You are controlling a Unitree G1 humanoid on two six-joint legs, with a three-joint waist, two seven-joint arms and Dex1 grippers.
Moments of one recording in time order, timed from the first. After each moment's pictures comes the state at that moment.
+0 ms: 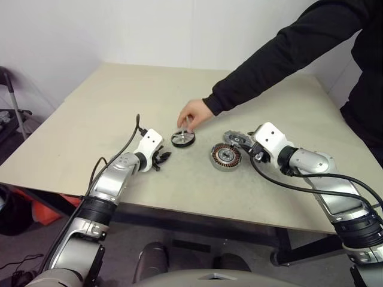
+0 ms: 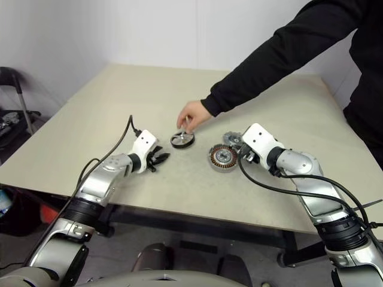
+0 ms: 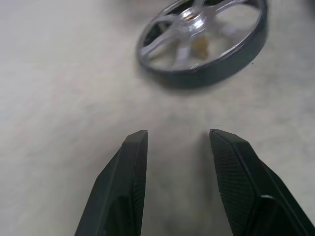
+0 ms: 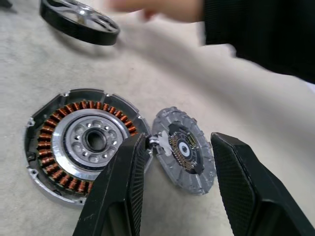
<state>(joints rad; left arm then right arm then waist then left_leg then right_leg) -0.43 0.36 -0.15 0.22 -0.05 0.44 -0.58 -0.26 -0.76 0.14 -0.29 0.09 0.49 0.57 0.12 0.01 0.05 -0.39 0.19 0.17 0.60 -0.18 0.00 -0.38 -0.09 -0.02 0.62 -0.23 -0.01</state>
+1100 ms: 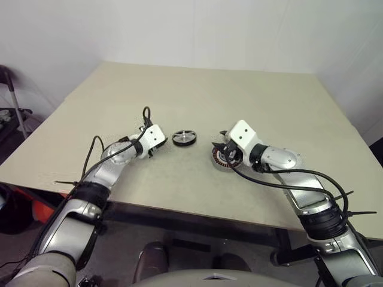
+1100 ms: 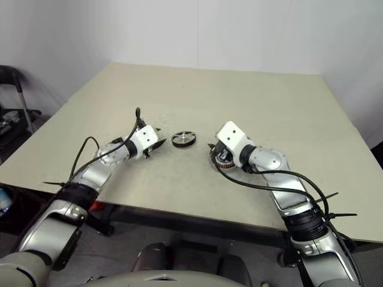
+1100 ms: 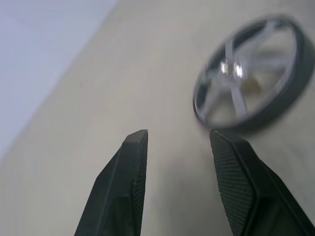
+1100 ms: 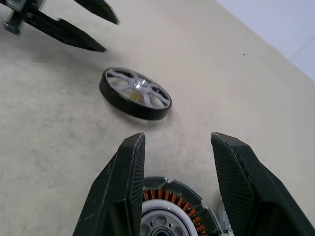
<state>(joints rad) -0.66 0.43 -0.29 0.62 0.21 -0.25 -0.52 -0.35 -0.51 0.21 -0.25 0.04 0.51 0.59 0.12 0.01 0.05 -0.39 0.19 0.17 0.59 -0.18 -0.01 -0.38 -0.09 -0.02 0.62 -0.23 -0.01</state>
